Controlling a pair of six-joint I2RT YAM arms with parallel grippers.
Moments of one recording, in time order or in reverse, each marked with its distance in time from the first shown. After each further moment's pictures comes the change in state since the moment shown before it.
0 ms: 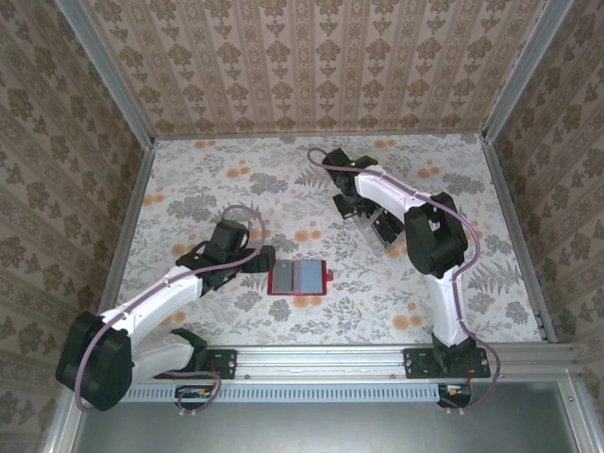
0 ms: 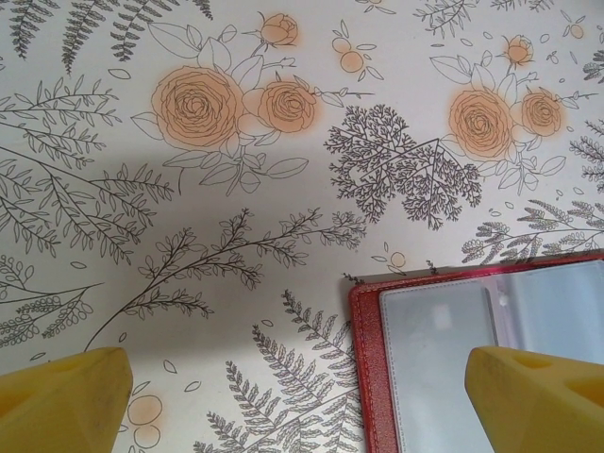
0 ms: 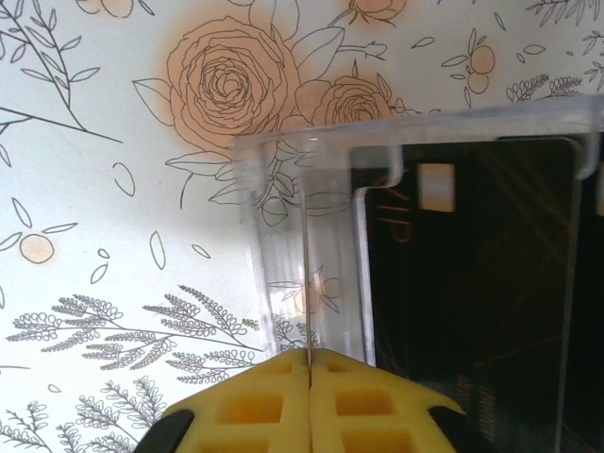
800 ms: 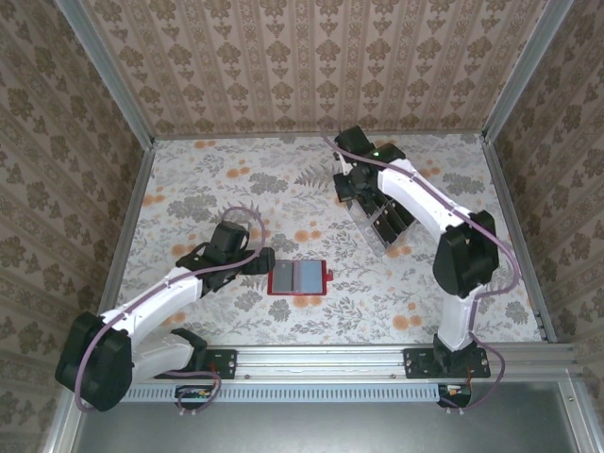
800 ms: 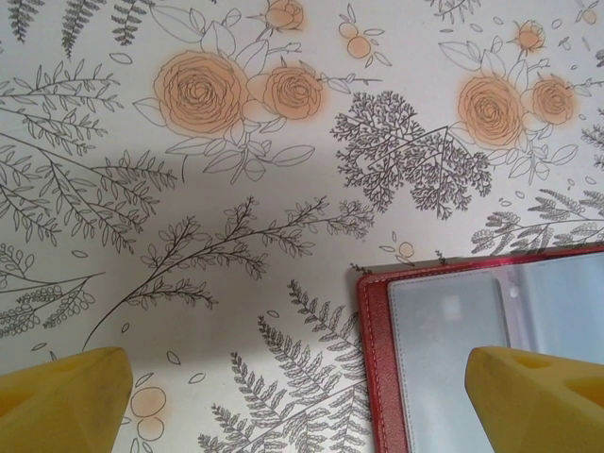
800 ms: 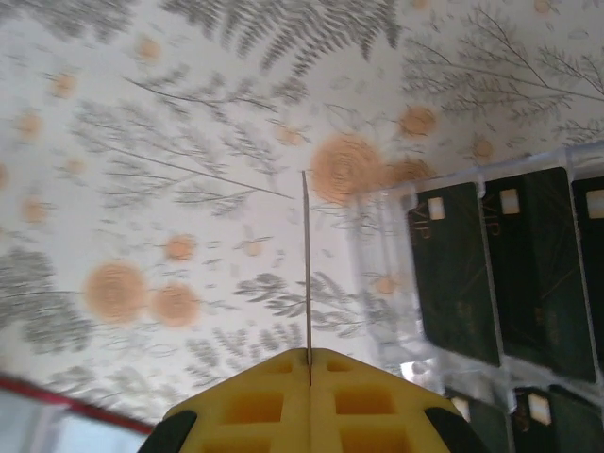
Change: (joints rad) left arm 0.001 -0.005 -0.019 0.000 -0.002 0.002; right arm 0.018 -0.286 -0.045 0.053 -0.220 0.086
